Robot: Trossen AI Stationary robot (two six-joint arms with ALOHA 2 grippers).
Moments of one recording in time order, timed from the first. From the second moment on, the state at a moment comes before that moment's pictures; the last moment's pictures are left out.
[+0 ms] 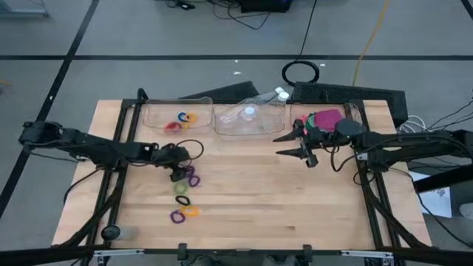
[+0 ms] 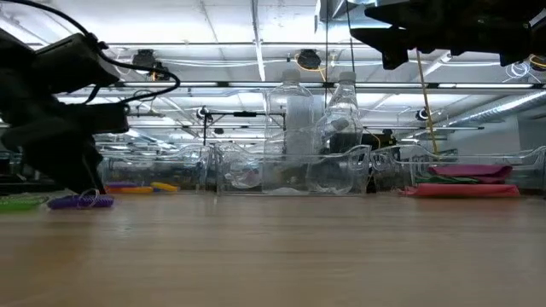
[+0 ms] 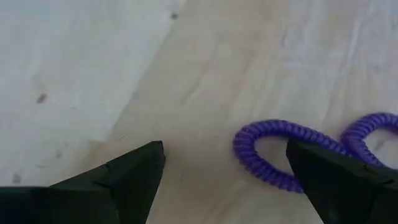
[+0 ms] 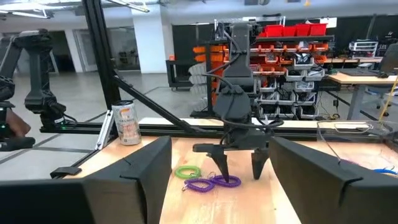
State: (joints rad) left arm -0.03 1.25 0.36 -0.19 -0.05 -0.38; right arm -0.17 1.01 0.57 0.59 -0.36 0.06
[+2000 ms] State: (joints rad) left arm -0.02 1.16 0.81 -0.47 -0.10 0.09; right arm -0.17 1.01 0.57 0.59 -0.36 0.06
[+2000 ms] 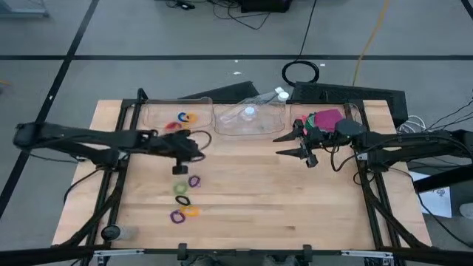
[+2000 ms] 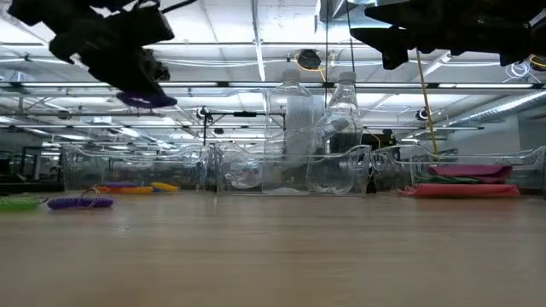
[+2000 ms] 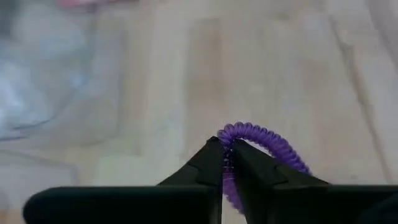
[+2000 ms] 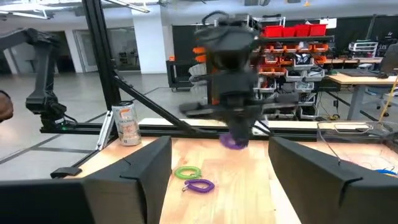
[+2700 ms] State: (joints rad) left arm 0.43 0.80 0.61 -0.10 -0.40 0.08; right arm -0.17 1.01 0.57 0.59 -0.36 0.06
